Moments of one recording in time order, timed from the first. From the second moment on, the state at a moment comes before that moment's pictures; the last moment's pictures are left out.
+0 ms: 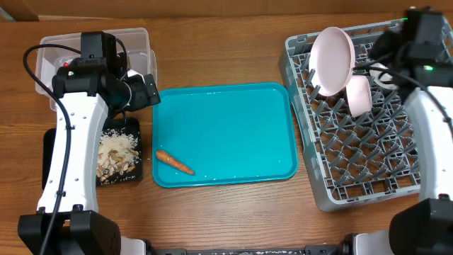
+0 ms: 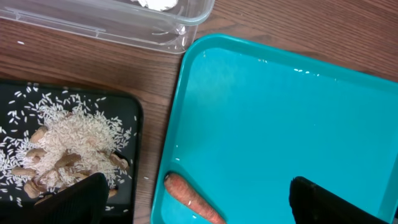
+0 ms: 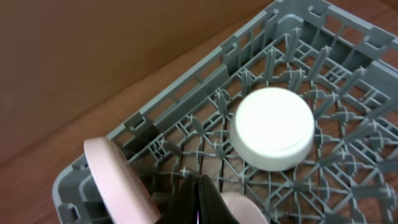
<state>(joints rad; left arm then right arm) 0.05 1.62 1.55 -1.14 0.10 -0.29 -0.16 1.63 1.53 -0.62 0.09 0.40</state>
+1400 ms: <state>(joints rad) 0.05 1.62 1.55 -1.18 0.10 -0.29 -0.11 1.61 1.53 -0.88 -0.35 -0.02</state>
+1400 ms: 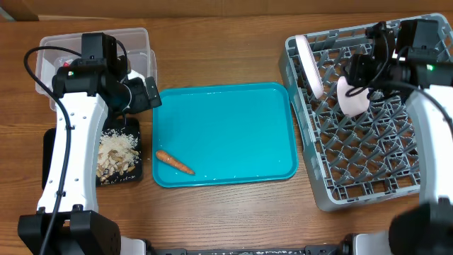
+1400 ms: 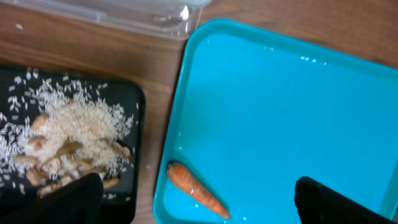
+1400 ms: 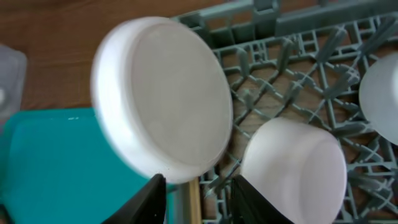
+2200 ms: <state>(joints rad) -0.14 1.62 1.14 -1.11 0.18 -0.66 0.30 1.56 1.40 -1.06 -0.24 -0.01</state>
